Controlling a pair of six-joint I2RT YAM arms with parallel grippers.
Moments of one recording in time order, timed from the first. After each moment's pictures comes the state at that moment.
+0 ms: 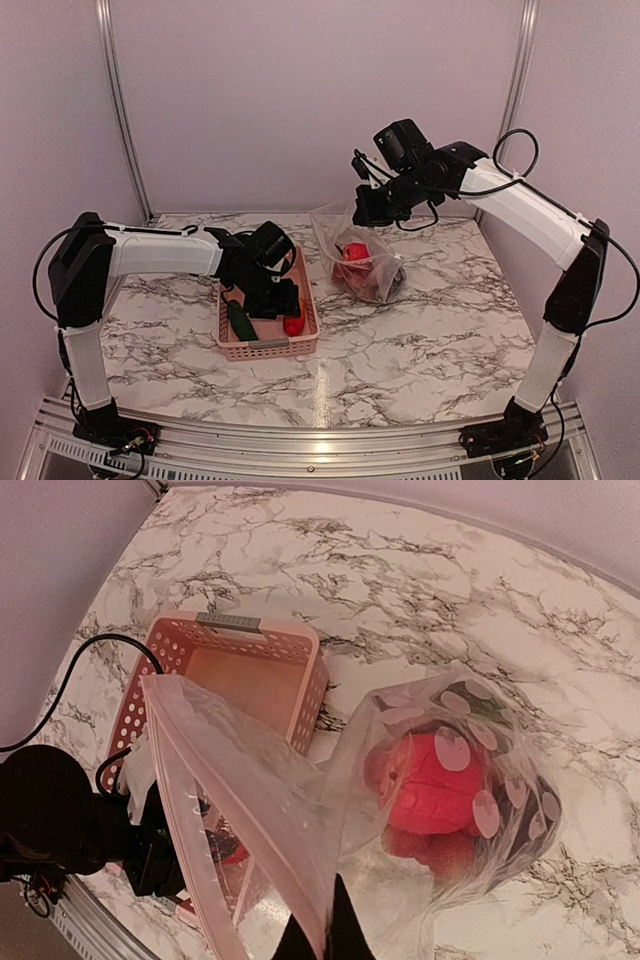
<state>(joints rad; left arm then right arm) -0.81 1.92 1.38 -0.60 0.12 -0.70 0.69 1.79 1.88 -0.92 -0.07 0.34</state>
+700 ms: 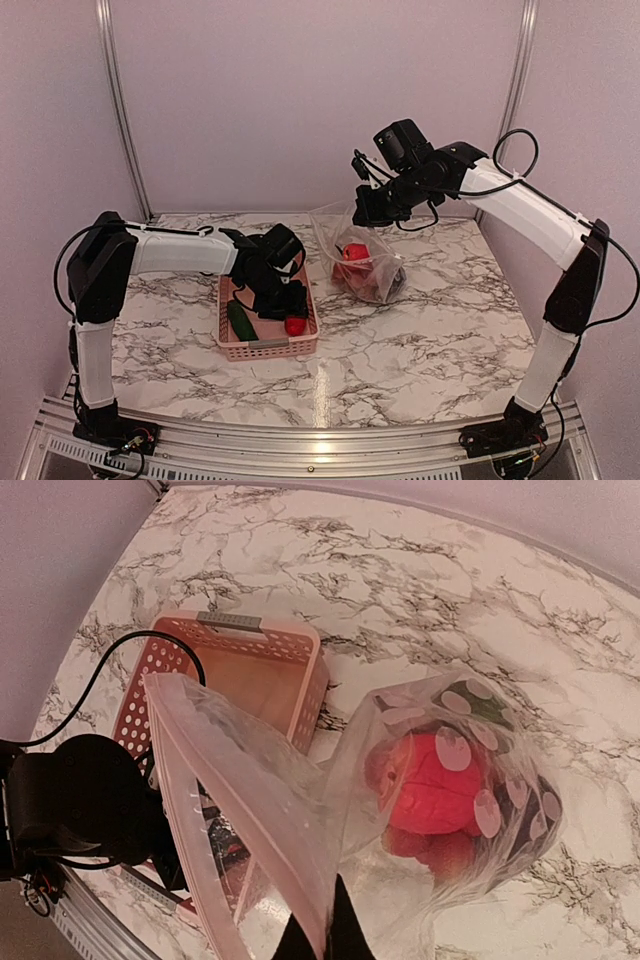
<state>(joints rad) -0.81 2.03 1.47 -0.60 0.14 -0.69 0.69 1.79 1.88 -0.92 -0.08 0.34</state>
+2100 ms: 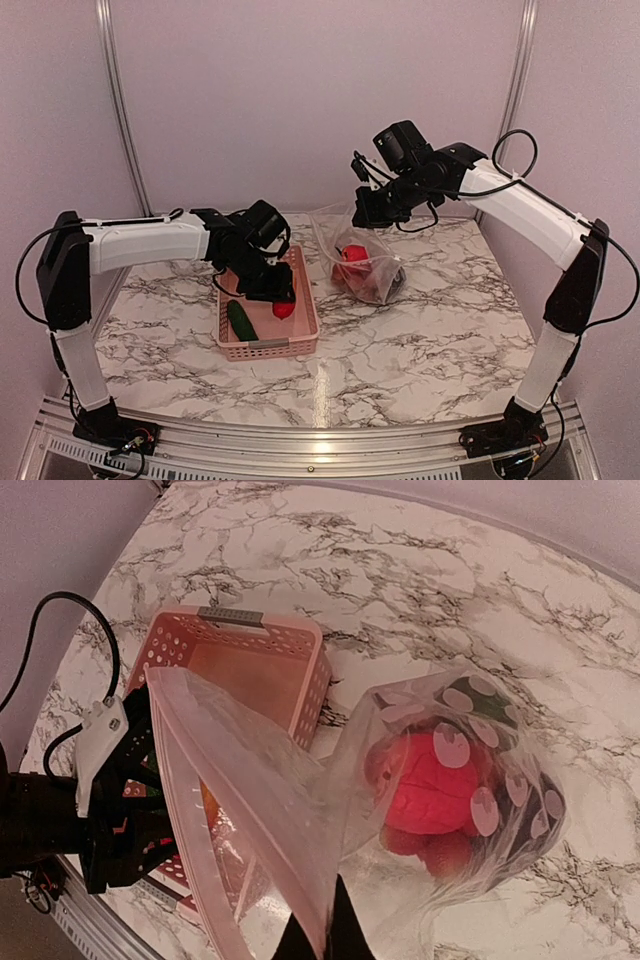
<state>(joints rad) -0.80 1.88 1.45 -0.70 0.10 -0.57 0.69 1.79 1.87 -0.92 -0.08 0.34</state>
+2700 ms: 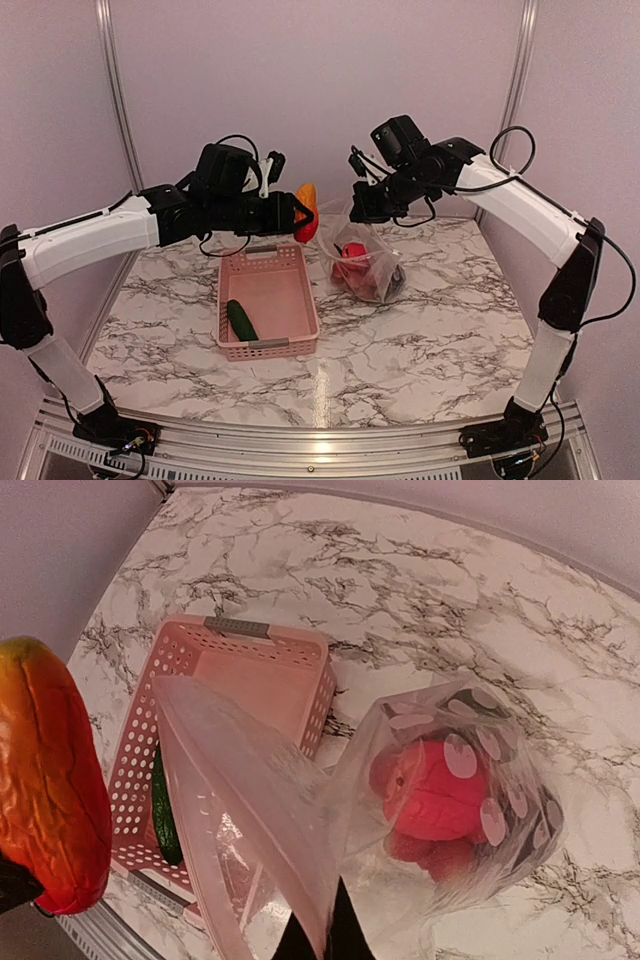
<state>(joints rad) -0.81 1.63 1.47 -0.34 0.09 -0.52 0.69 1.82 1.94 -0.94 -0.09 0.34</state>
